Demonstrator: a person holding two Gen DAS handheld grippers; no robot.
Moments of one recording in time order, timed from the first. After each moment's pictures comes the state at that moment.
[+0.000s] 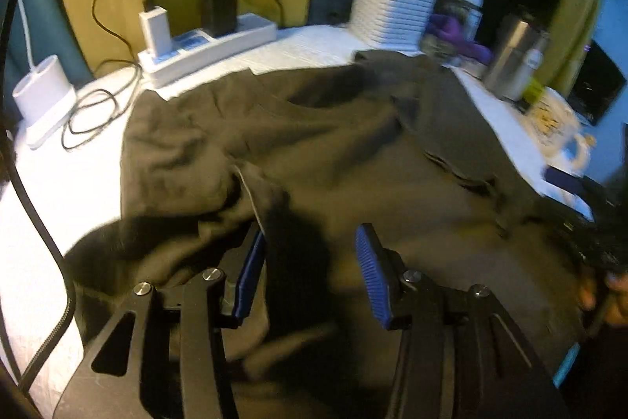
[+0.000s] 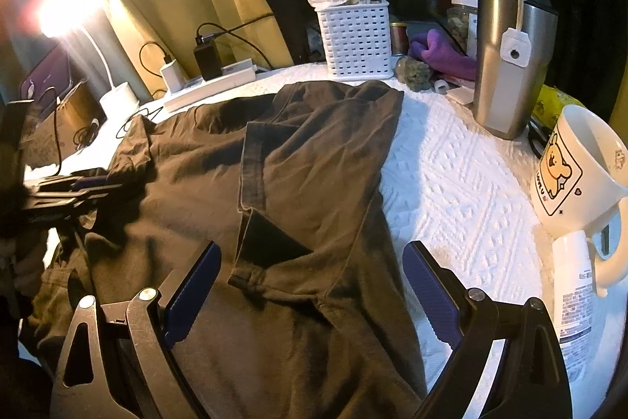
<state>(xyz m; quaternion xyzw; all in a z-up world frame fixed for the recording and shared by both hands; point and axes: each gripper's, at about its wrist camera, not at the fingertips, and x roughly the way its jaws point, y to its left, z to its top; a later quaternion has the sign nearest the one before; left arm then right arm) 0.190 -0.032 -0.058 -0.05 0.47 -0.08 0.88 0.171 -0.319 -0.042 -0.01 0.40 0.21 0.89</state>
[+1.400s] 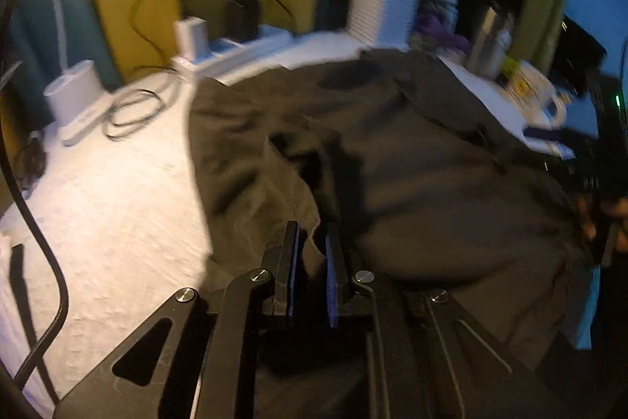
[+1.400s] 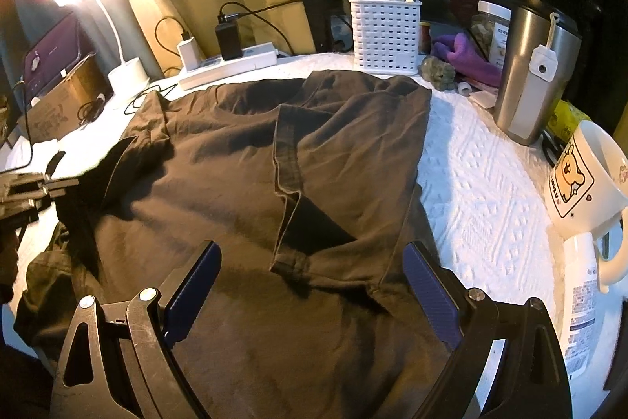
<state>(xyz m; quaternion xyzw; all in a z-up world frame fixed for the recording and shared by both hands) 0.131 0.011 -0.053 0.00 0.44 -0.11 0.89 0.155 -0.288 -0.041 -0.04 0.41 0.21 0.89</state>
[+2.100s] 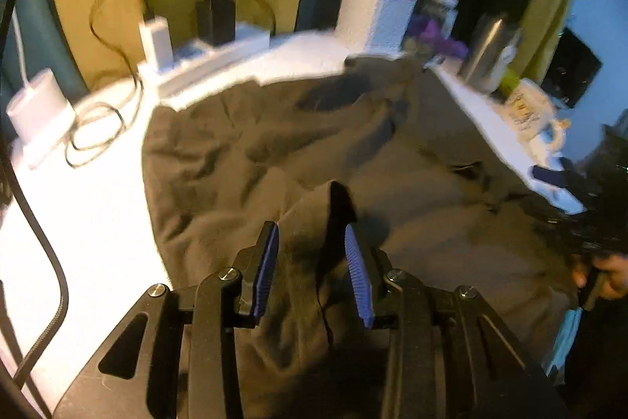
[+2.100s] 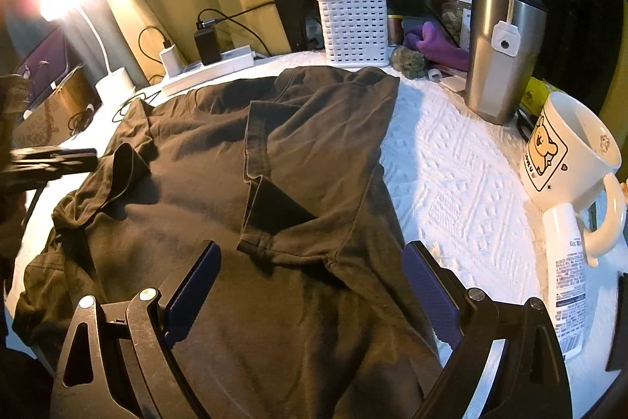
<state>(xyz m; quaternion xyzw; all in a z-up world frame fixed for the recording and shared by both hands) 0.198 -0.005 -0.051 -0.03 0.47 -0.13 0.87 0.150 -0.315 -0.043 -0.03 0.41 0.19 0.89</state>
